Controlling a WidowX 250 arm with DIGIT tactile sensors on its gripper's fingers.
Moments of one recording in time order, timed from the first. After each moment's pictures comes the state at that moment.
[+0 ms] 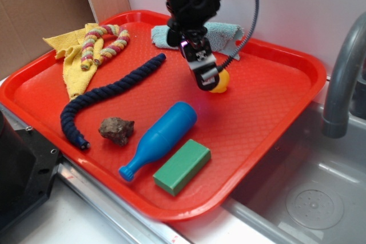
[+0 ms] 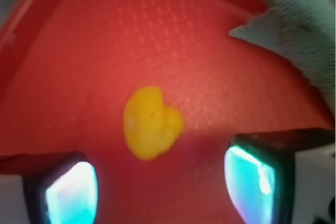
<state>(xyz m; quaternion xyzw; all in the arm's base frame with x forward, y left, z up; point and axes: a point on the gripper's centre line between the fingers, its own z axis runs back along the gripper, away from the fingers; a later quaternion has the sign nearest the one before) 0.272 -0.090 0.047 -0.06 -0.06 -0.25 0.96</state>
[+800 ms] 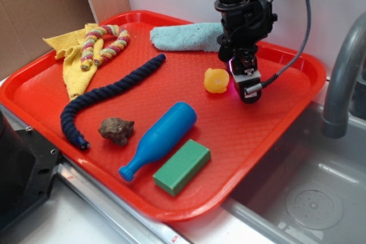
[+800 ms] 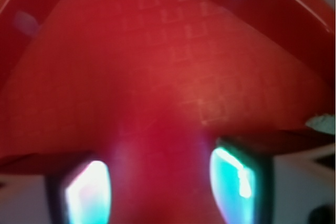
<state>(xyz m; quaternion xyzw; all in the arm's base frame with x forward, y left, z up) 0.303 -0.125 0.023 -0.06 -0.02 -0.31 0.95</state>
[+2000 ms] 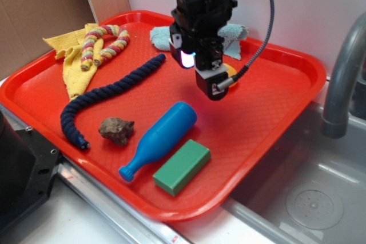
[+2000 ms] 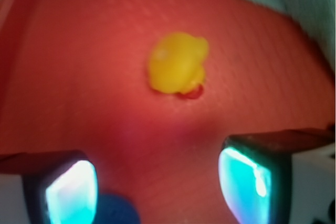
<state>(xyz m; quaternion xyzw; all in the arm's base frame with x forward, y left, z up) 0.258 -0.097 0.052 0.00 0.01 -0.12 0.99</state>
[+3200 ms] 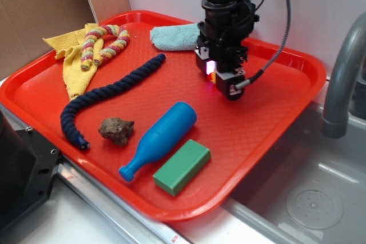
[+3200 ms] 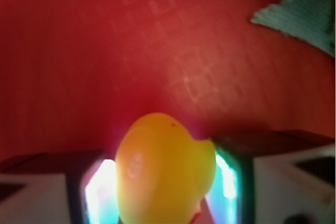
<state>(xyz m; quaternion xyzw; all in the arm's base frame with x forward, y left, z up) 0.284 -0.102 0.038 0.00 0.04 -0.17 0.98</state>
